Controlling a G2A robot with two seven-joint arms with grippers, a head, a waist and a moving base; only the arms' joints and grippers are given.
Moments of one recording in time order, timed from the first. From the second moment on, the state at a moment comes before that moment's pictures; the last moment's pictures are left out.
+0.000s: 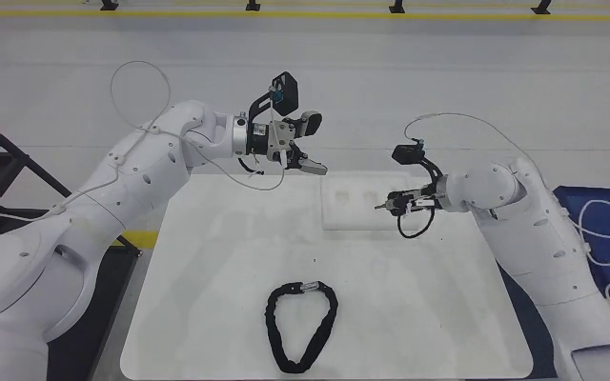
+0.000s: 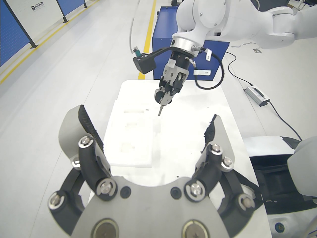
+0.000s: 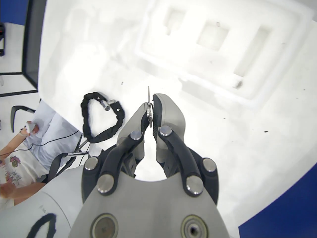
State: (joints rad) left arm 0.06 -1.07 -0.17 -0.98 0.36 -1.01 -0.04; right arm -0.70 -1.00 1.05 -1.40 -0.29 -0.03 1.29
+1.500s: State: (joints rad) left arm 0.15 -1.06 -0.17 -1.04 0.56 -0.94 -0.08; right arm -0.92 -0.96 1.32 -1.43 0.24 -0.16 1.24
